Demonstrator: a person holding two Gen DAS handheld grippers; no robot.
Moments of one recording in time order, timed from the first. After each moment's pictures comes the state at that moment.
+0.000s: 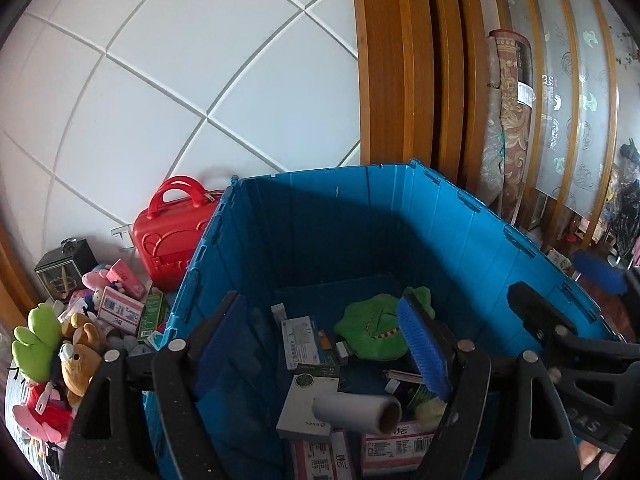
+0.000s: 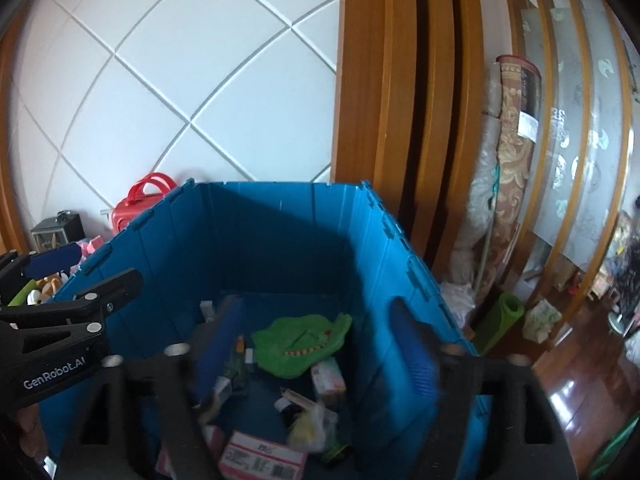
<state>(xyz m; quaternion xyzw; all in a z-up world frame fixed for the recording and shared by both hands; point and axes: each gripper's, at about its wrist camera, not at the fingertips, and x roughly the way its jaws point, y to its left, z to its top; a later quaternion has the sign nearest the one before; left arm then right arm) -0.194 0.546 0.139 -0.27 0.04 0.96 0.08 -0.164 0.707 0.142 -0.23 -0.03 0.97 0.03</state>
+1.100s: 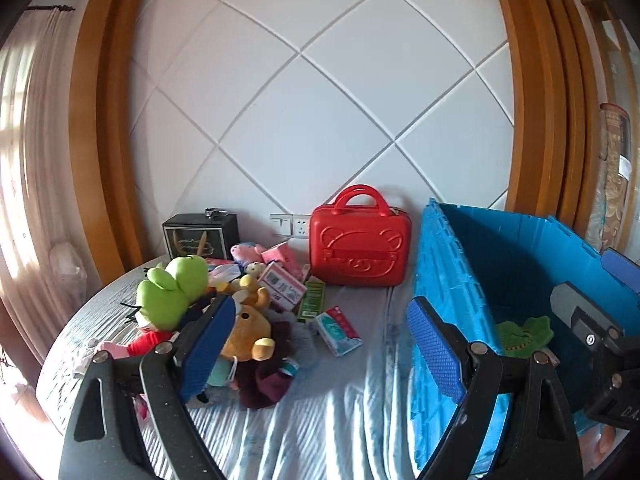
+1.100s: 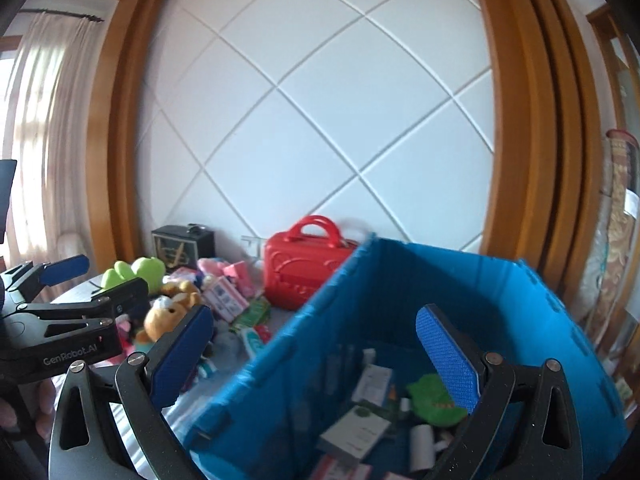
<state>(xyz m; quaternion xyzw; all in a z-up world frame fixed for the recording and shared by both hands) -0.080 0.318 0.139 -0.20 -0.03 0.97 -0.13 -0.108 0.508 0.150 -0.13 -0.06 0.97 -0.19</state>
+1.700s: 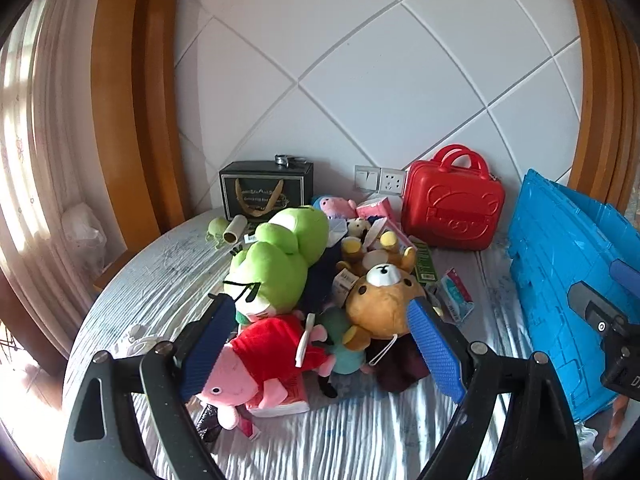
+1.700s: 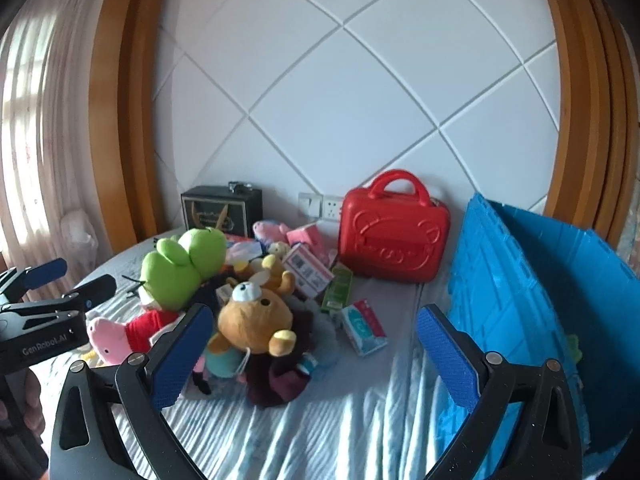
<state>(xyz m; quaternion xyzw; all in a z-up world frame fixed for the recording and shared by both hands) -0.085 0.058 0.079 -0.28 -0.06 0.95 -0.14 -0.131 0.277 0.097 -0.24 -0.07 0.95 -0.18</state>
